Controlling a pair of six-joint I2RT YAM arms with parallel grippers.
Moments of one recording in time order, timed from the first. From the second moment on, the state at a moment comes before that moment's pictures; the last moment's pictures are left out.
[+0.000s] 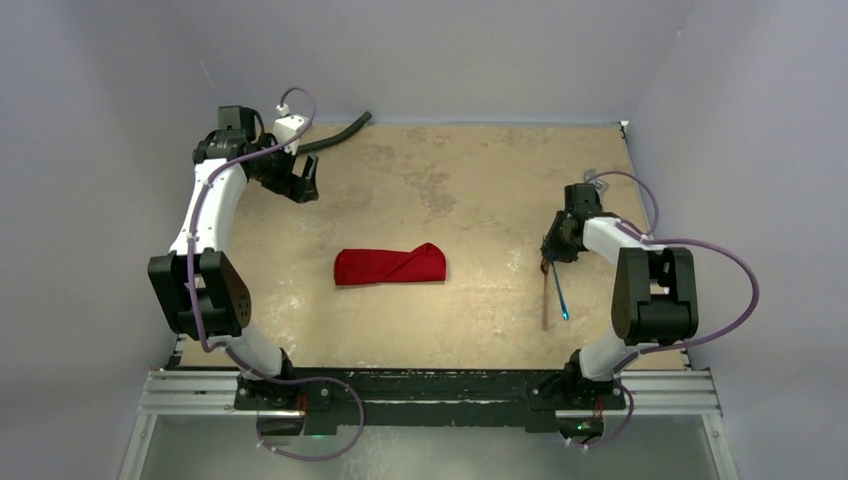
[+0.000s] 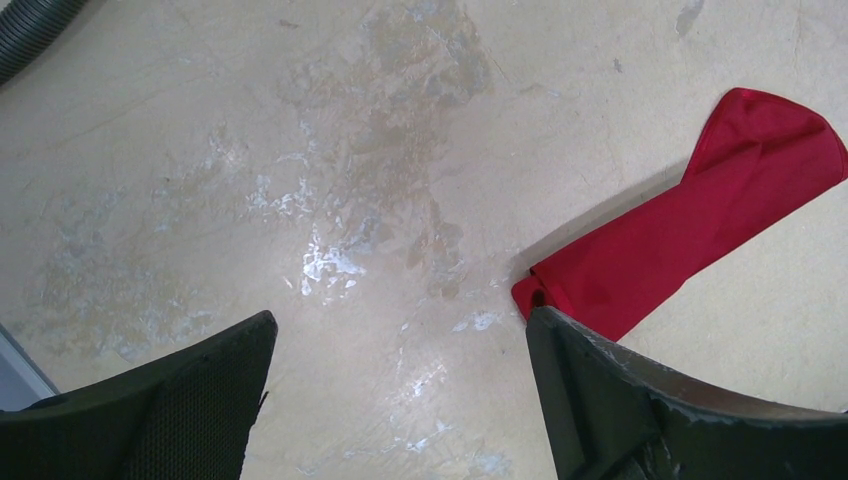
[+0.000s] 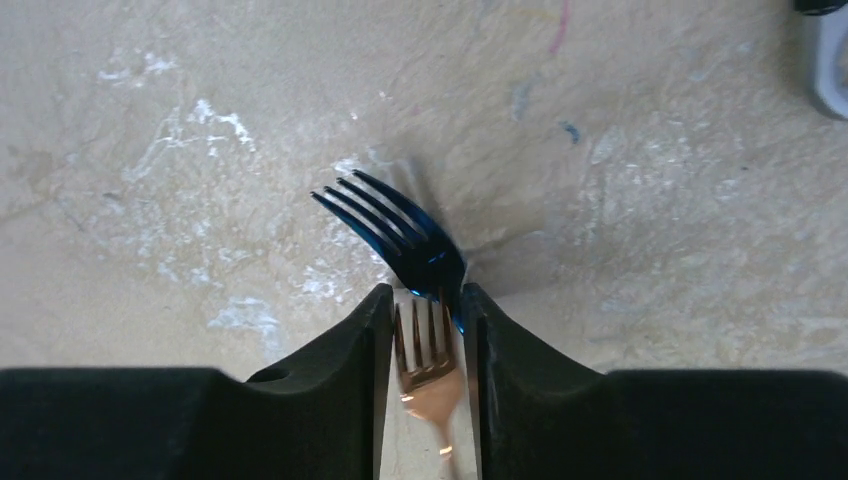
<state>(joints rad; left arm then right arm) 0.11 1.66 1.55 -0.88 0.47 0.47 0.00 1.61 0.89 -0.43 0.04 0.47</state>
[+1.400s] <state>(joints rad) -0.08 1.63 1.50 -0.86 0.55 0.42 0.20 1.48 0.95 -0.41 -0.09 0.75</state>
